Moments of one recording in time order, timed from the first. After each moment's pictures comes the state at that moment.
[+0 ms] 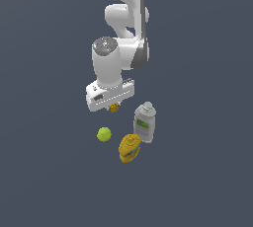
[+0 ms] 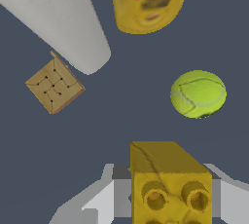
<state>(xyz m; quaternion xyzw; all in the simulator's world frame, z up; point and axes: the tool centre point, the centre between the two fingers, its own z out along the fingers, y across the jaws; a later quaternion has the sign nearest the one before) -0.035 -0.059 0.142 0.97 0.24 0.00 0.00</state>
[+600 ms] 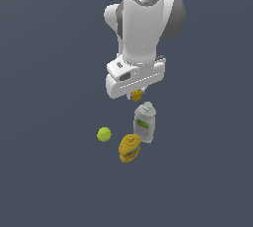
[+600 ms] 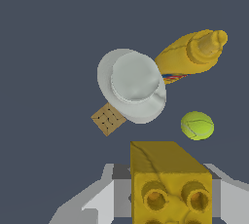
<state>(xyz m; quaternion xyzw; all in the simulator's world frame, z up) -0.007 0.033 0.257 0.97 0.24 0.00 0.00</state>
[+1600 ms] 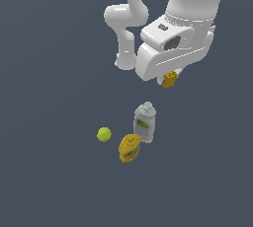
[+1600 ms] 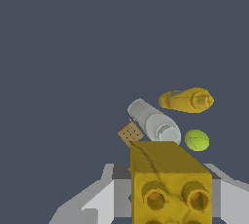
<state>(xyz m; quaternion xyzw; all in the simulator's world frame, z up) 0.025 0.117 0.361 0.97 0.24 0.00 0.00</state>
